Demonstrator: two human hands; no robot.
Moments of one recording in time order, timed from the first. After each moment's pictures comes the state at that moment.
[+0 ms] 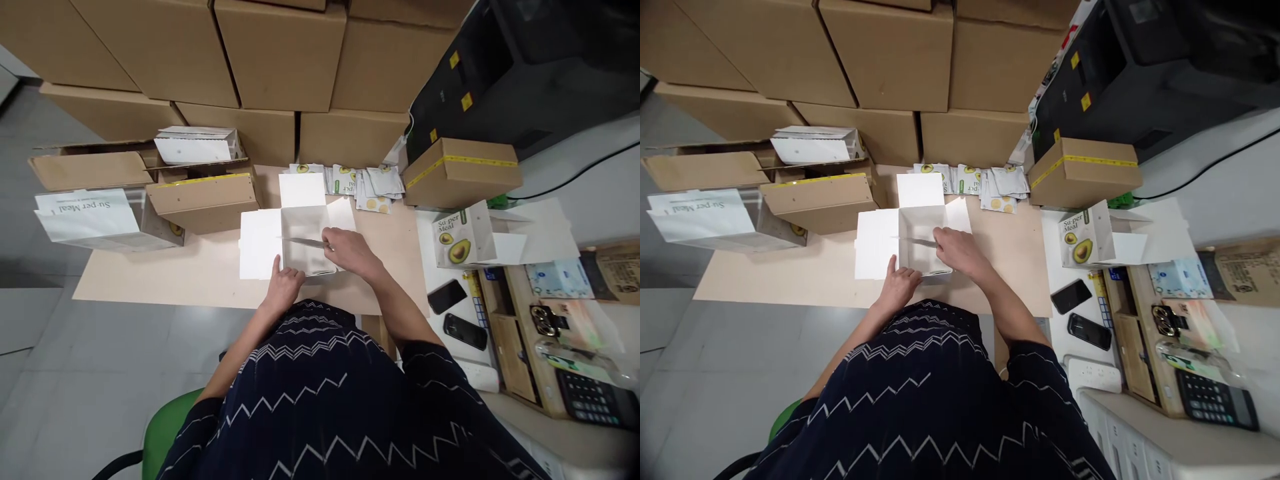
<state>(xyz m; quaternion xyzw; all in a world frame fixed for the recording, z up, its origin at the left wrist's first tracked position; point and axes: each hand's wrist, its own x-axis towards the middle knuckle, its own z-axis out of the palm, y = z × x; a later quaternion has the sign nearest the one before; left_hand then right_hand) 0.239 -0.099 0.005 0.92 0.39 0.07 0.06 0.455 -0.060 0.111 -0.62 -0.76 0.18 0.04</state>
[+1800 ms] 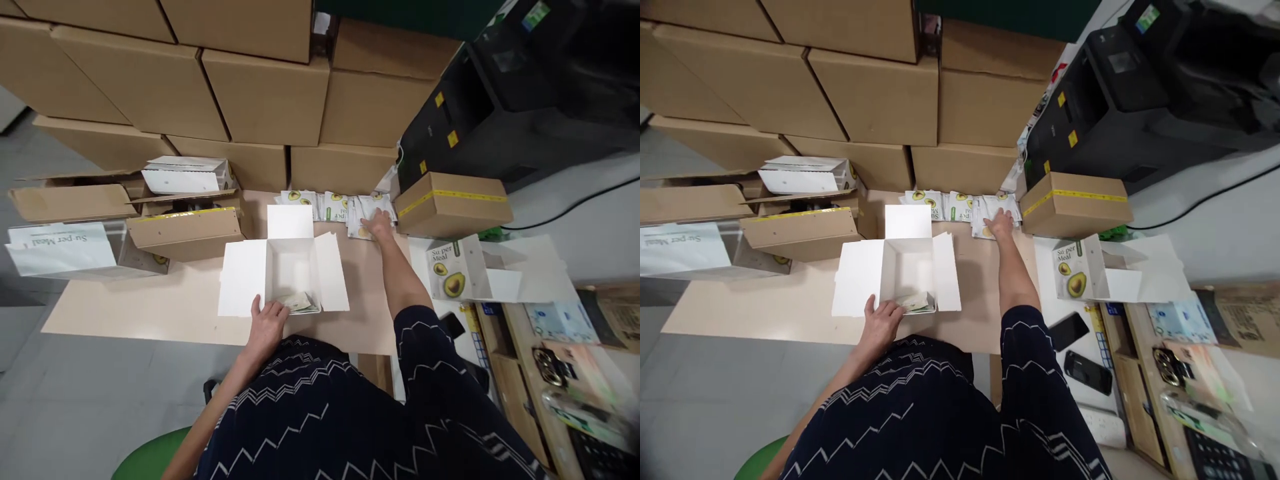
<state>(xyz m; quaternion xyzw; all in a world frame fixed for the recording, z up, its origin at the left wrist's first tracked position) 0.243 -0.105 0.009 0.88 0.46 0.07 0.10 0.657 0.114 -0.016 -0.88 -0.42 0.21 0.10</state>
